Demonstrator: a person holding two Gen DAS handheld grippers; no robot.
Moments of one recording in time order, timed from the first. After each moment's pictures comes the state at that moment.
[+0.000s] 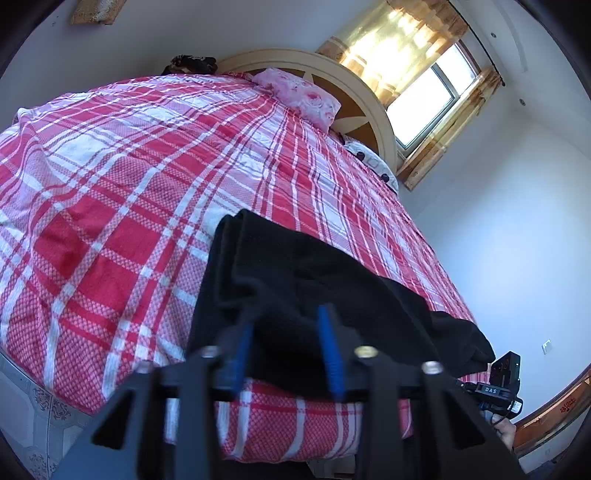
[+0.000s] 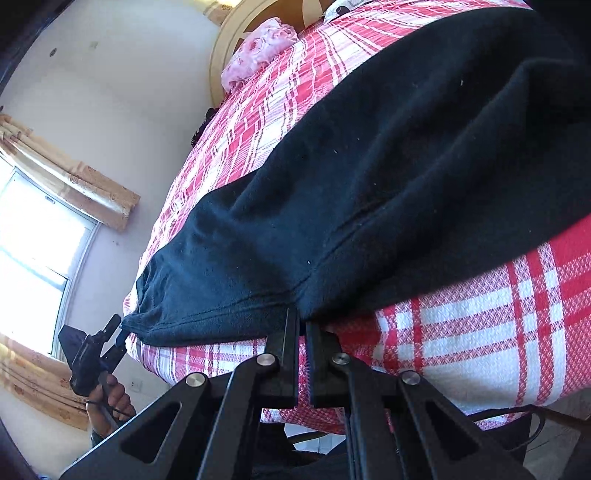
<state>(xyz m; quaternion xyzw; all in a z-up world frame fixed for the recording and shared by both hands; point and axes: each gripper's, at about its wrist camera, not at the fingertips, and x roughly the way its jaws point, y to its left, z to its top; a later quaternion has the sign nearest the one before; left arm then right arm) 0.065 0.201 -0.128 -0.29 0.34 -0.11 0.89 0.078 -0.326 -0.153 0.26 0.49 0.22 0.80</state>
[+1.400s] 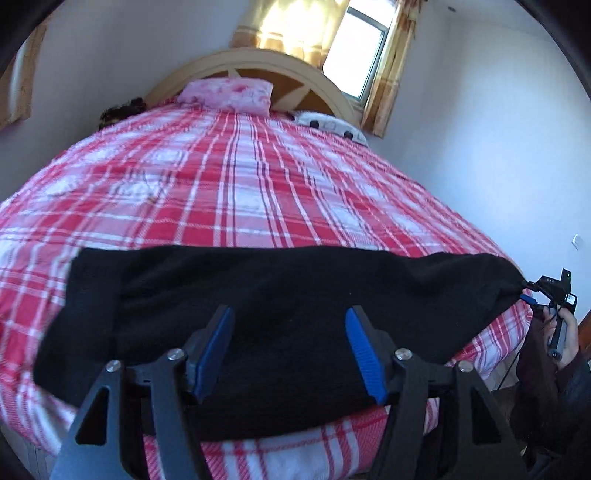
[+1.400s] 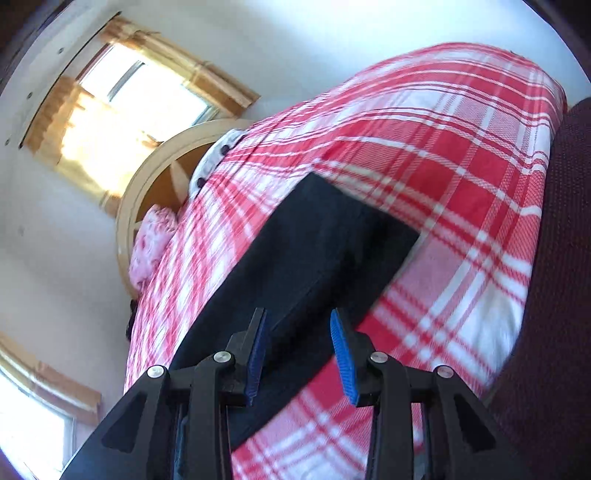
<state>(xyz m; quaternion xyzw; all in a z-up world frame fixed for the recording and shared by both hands) 0.104 0.071 -0.111 -0.11 0.35 -0.15 0.92 0.118 -0.623 -0.109 0.42 0.31 -0.08 0.85</state>
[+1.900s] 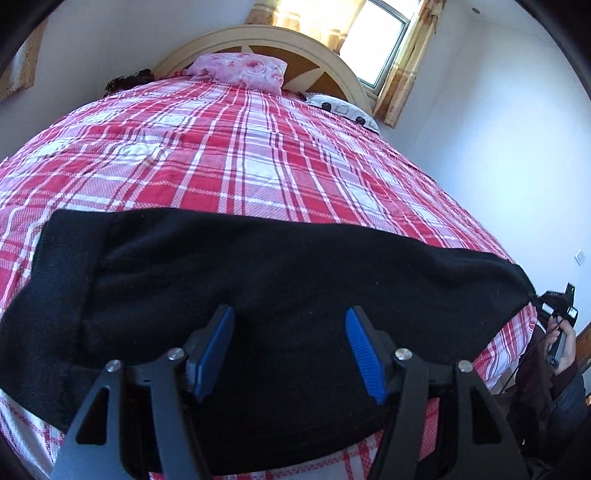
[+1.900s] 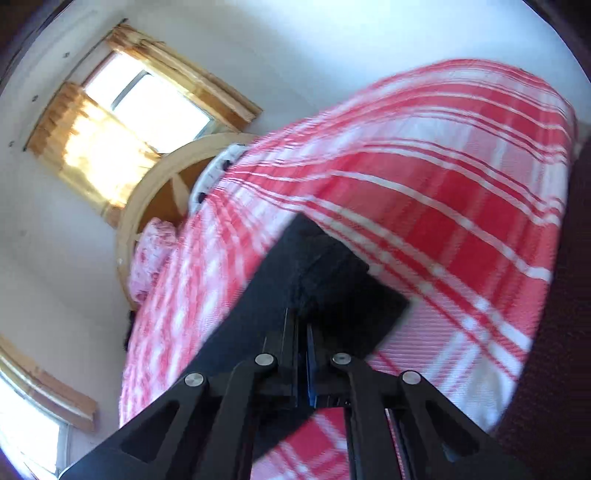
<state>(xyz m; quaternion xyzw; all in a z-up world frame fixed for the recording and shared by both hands) 0.113 0.072 -0.135 -0.14 0.38 -0.14 0.90 0.139 -0.668 -0.116 0.41 0.29 -0.09 0.86</state>
